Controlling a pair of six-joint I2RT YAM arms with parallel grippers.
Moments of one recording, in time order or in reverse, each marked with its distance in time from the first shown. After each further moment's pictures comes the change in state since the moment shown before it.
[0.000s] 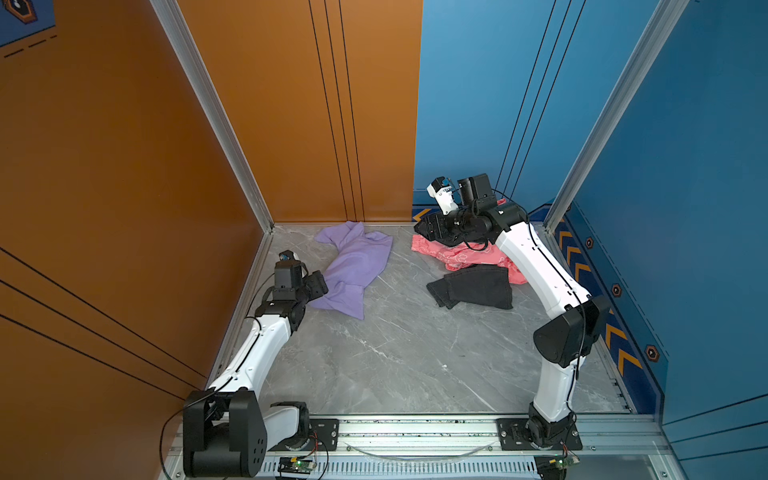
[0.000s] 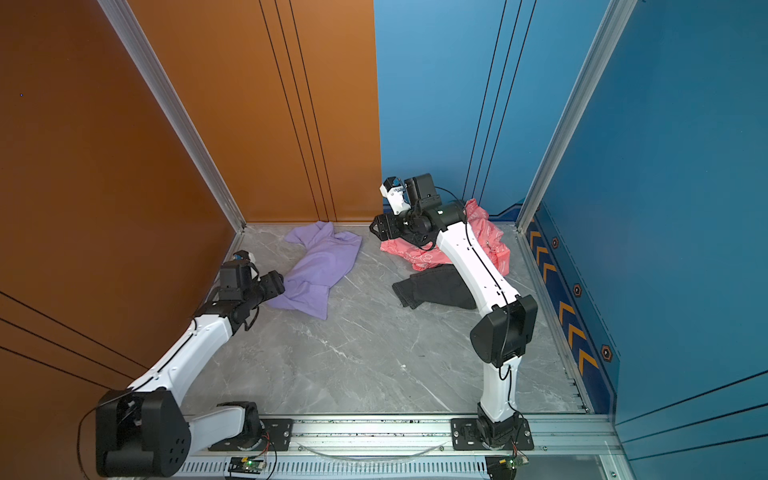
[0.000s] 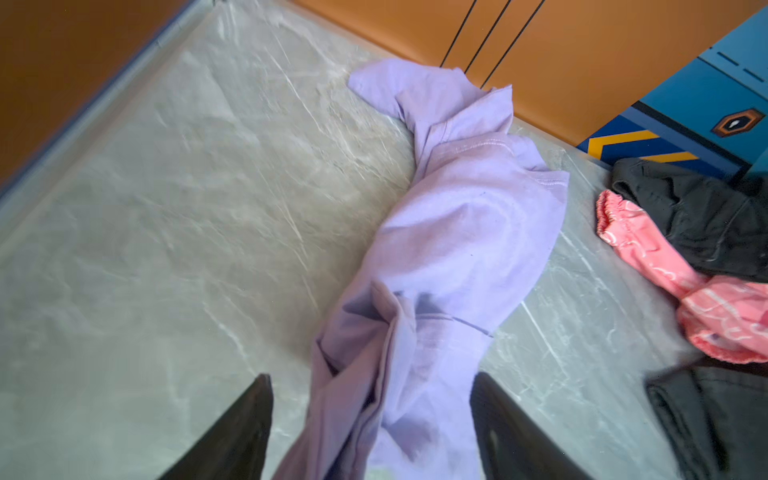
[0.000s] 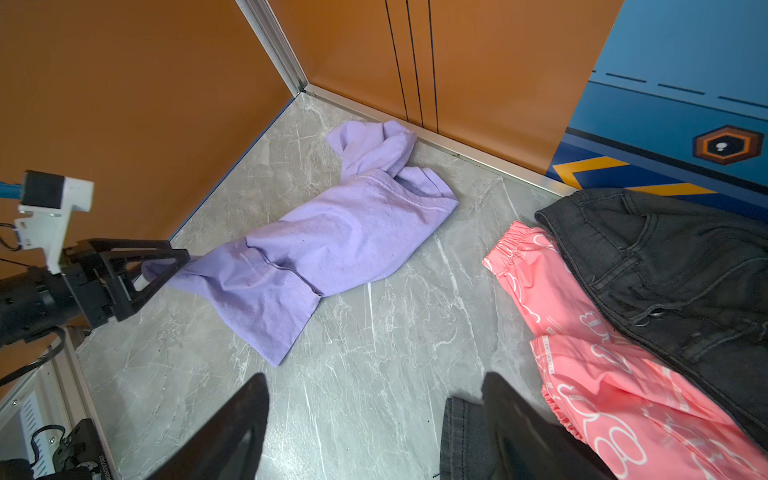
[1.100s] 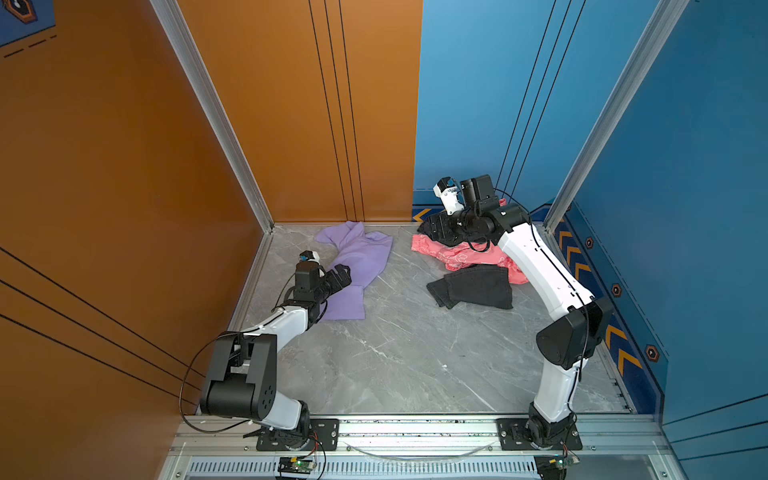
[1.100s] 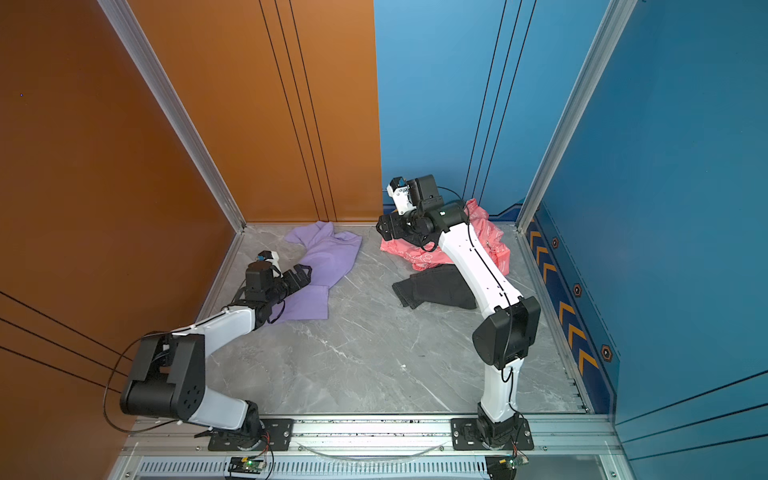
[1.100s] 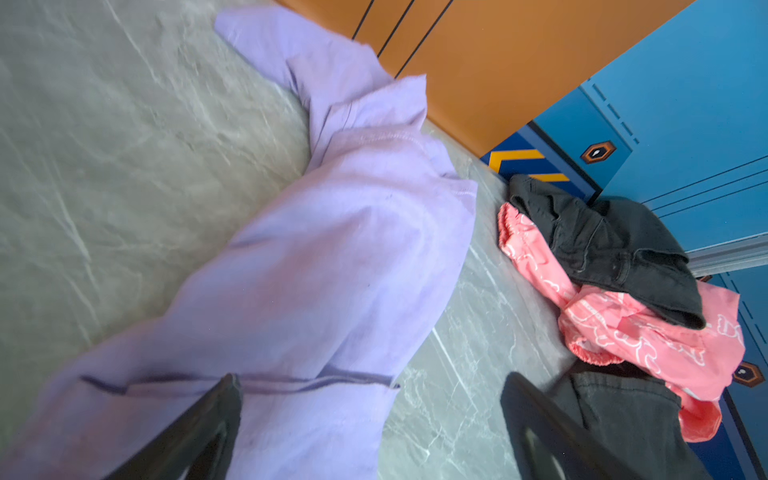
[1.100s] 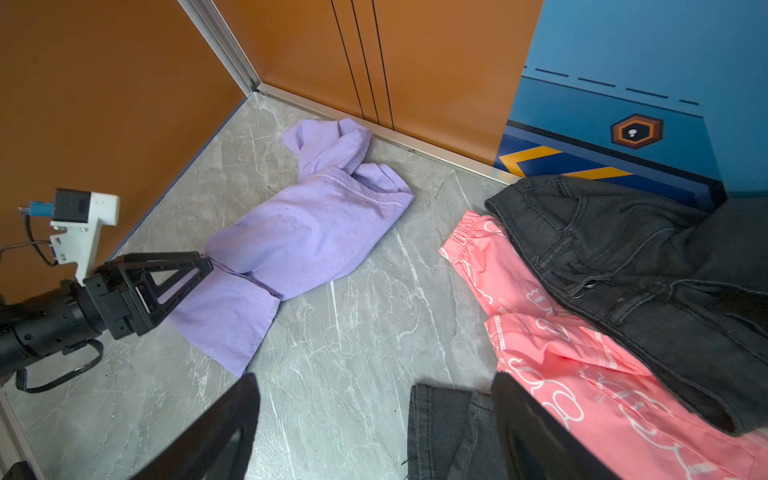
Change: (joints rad) left arm -0.095 0.329 -0.103 0.514 0.185 -0.229; right arm -0.012 -0.024 -0.034 0.008 0.117 0.005
